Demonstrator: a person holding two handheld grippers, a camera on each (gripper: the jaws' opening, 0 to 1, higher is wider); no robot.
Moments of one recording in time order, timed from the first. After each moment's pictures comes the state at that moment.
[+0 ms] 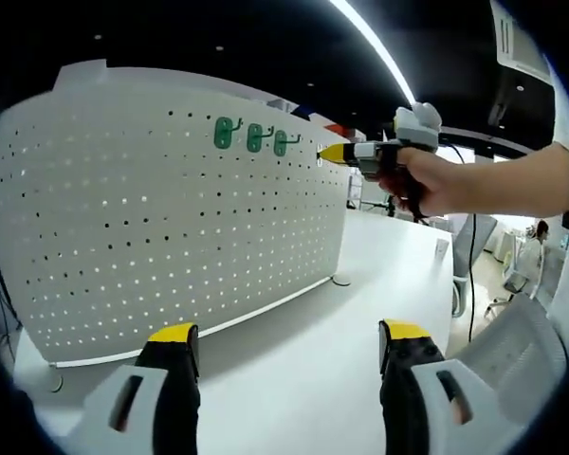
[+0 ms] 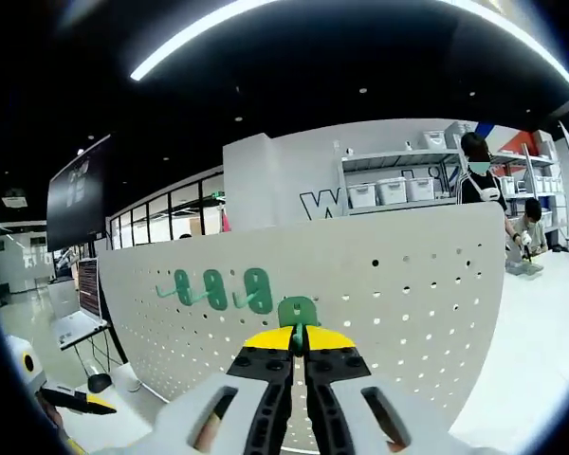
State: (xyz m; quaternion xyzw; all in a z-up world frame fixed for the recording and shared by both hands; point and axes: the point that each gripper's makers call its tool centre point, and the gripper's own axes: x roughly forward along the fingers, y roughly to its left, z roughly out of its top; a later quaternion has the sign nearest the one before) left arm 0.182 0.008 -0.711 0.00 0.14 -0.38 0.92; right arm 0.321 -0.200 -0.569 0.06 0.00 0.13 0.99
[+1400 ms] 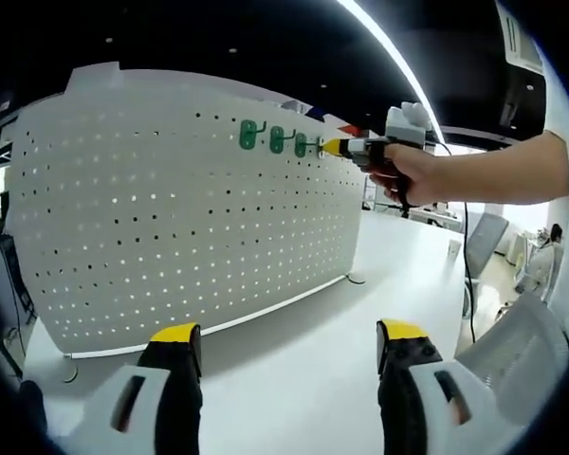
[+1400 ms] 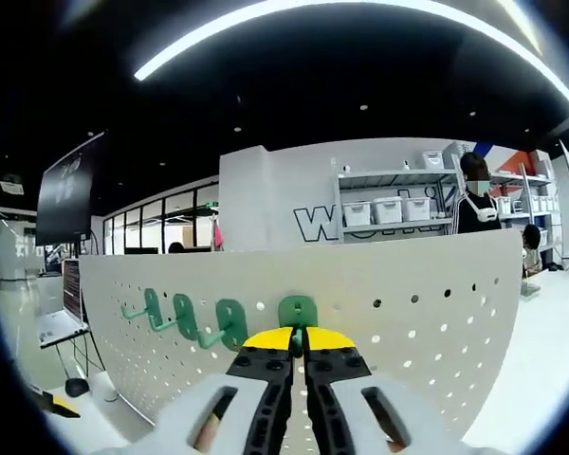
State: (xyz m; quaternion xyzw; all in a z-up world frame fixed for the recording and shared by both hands) left arm 0.182 0.030 -0.714 0.00 0.14 -0.35 0.93; right arm 0.360 -0.204 -0.554 0.04 -0.03 0.10 0.99
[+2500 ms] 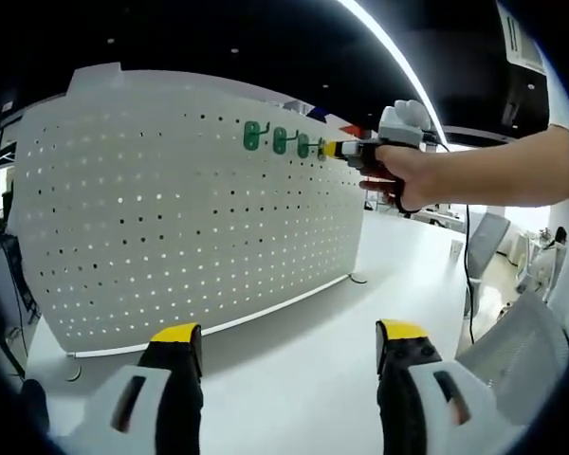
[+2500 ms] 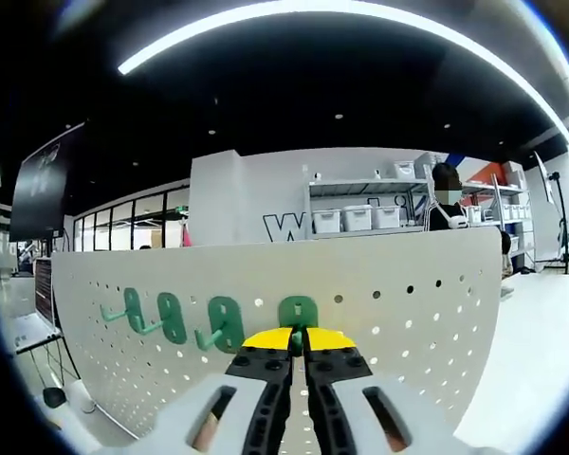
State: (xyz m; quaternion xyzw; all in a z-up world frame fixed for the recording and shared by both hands) left arm 0.182 0.035 -0.712 0.00 0.14 -0.34 0.93; right arm 0.363 -0.204 -0.558 0.03 -0.05 0.02 1.00
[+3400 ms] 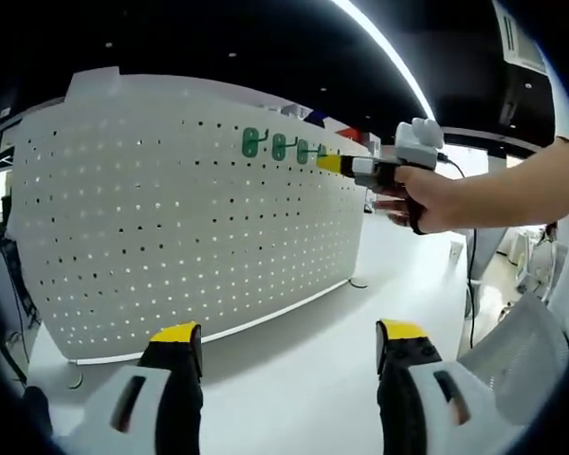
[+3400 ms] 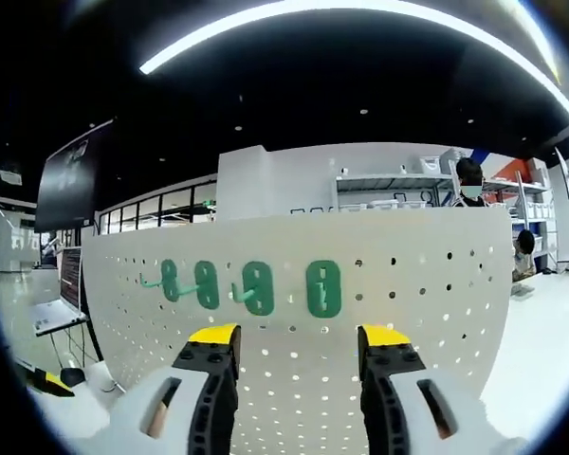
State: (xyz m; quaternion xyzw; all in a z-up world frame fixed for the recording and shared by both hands) left arm 0.183 0.034 -0.705 0.00 0.13 -0.34 0.93; right arm 0.334 -0.185 -0.583 0.02 -0.04 0.10 0.99
